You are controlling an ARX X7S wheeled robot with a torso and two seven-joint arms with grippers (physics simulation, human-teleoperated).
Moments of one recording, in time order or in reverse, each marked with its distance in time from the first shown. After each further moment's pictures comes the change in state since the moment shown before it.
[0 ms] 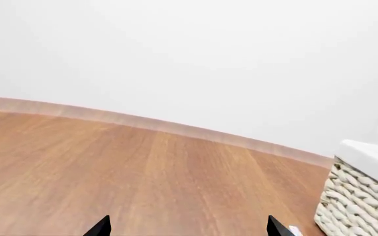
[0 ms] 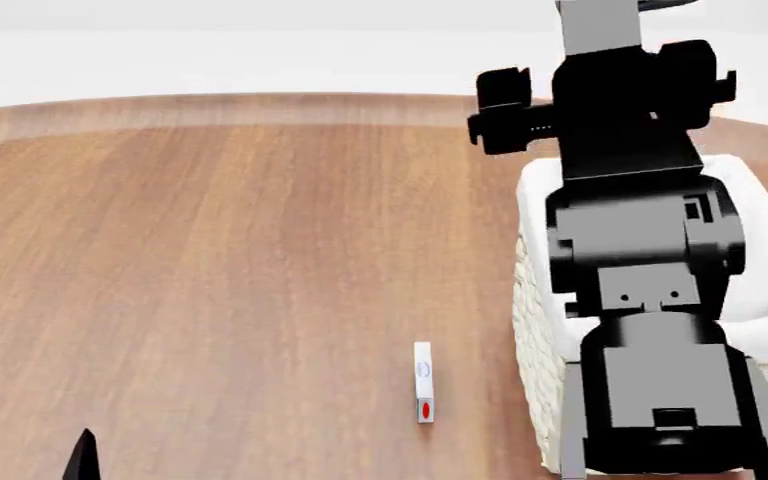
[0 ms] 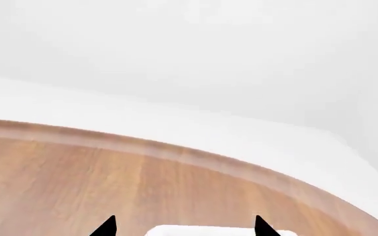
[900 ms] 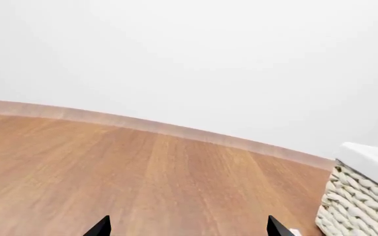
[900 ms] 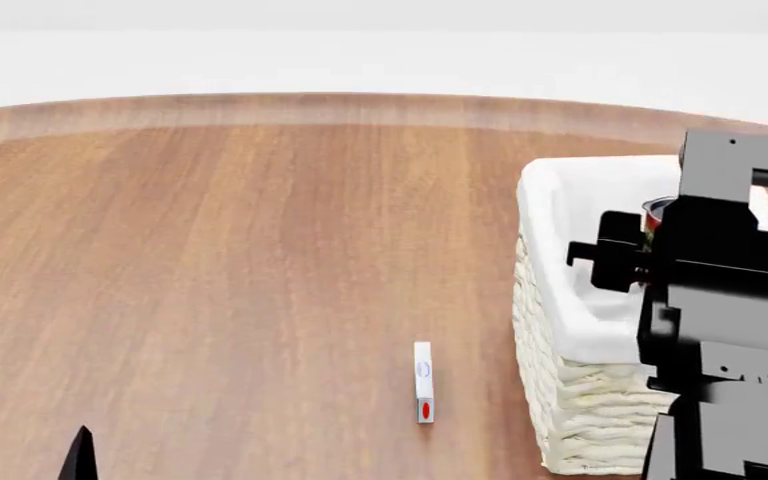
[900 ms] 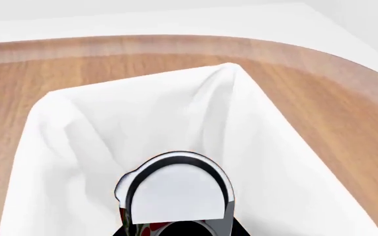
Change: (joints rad) left arm 0.004 0.006 -0.012 0.018 0.009 -0.013 0.001; right arm -0.080 0.126 0.159 0.176 0.065 0.105 0.091
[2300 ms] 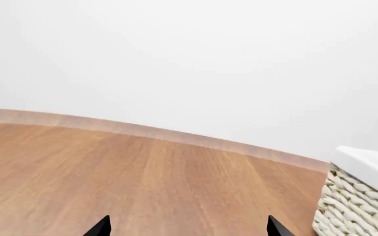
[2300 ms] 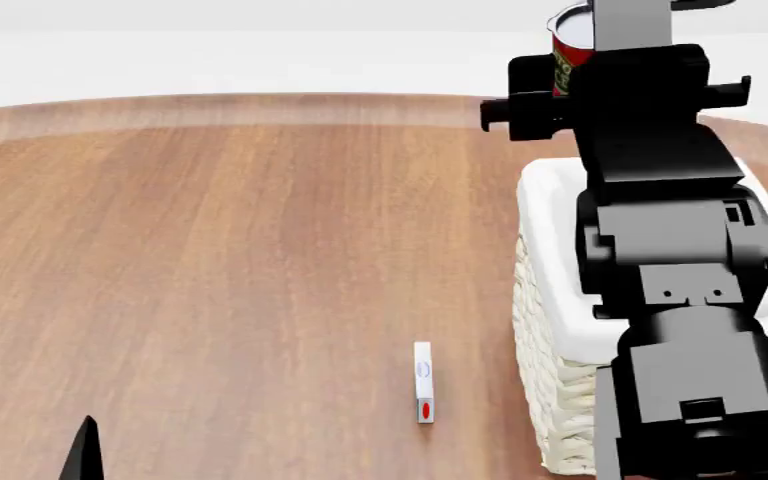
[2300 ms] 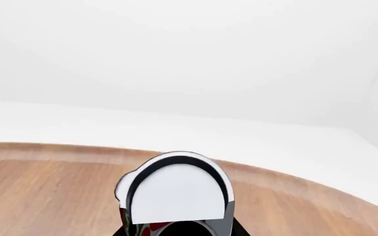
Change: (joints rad) left arm -0.014 0.013 -0.007 0.032 0.021 -0.037 0.002; right arm 0.116 -0.073 -0.355 -0.069 0.239 -0.231 -0.078
